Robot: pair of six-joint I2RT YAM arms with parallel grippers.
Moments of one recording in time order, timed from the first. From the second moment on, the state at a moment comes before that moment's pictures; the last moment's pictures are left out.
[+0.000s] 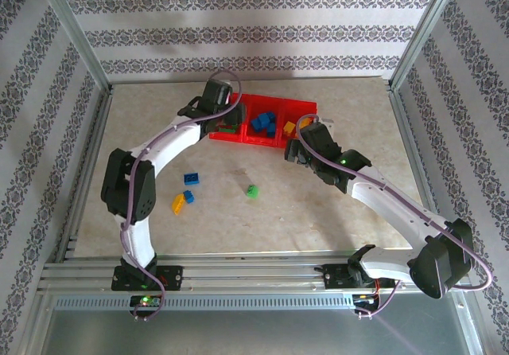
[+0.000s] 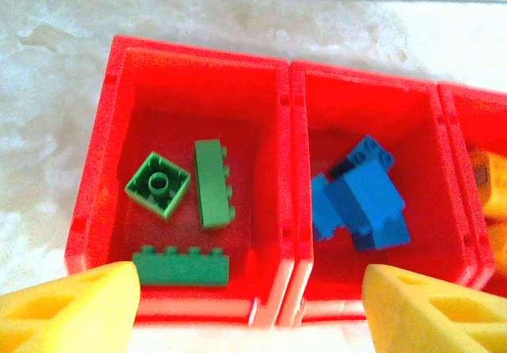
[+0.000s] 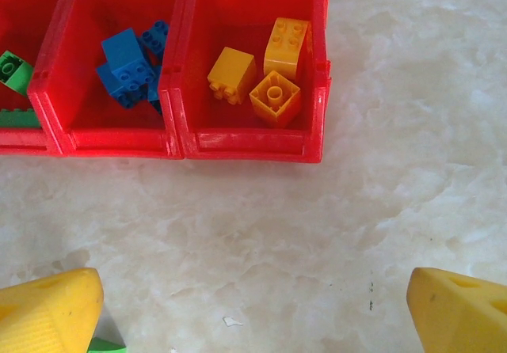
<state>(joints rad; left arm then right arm) -0.42 1.87 1.52 -0.37 -0.10 -0.36 0.57 1.24 1.02 -0.62 0.35 0.62</state>
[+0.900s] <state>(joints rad) -0.70 1.57 1.04 -0.37 -0.13 -0.39 0.56 1.23 0.93 -0.62 0.35 0.66</state>
